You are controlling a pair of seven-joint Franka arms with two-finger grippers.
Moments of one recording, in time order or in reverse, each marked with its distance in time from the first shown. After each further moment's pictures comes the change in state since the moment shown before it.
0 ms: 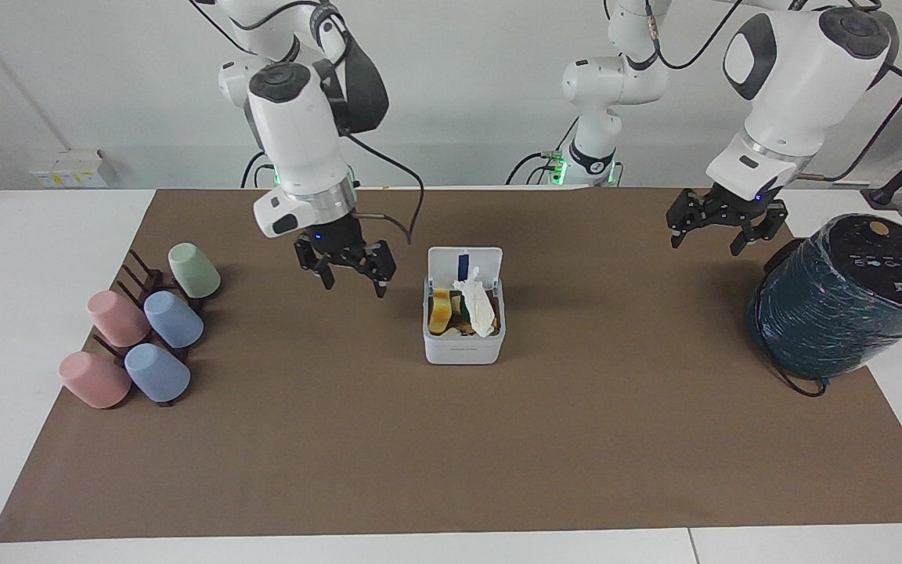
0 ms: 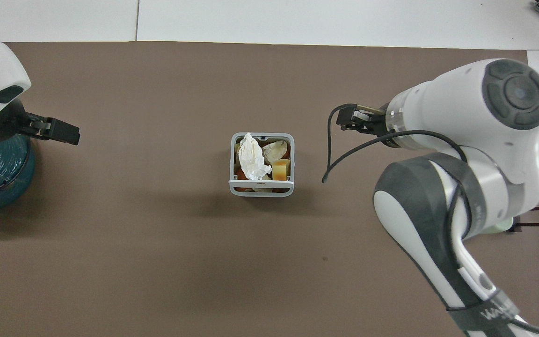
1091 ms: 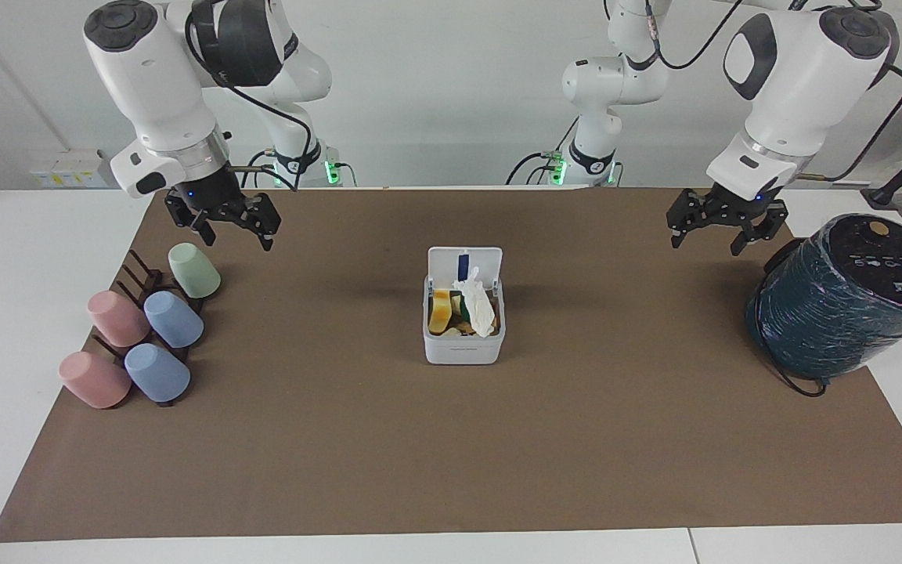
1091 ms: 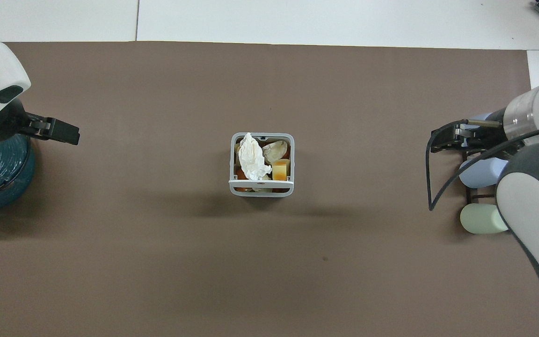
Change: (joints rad) left arm 0.000 0.000 0.001 0.000 0.000 0.000 0.000; right arm -0.190 -0.099 0.000 0.026 -0.038 -0.280 -0.320
